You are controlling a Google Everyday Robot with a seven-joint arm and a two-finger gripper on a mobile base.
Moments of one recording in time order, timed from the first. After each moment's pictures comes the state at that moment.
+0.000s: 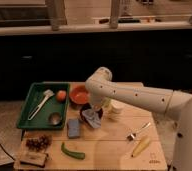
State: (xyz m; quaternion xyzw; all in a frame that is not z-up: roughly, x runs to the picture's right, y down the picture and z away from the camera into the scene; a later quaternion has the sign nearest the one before) arm 0.030 0.112 0.811 -0.24 -0.15 -0.44 0.85
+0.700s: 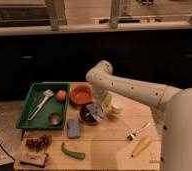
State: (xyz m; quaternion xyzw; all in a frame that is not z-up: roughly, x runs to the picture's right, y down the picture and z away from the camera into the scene) arm 0.026 0.075 0.839 -0.26 -0.13 -0.44 0.85
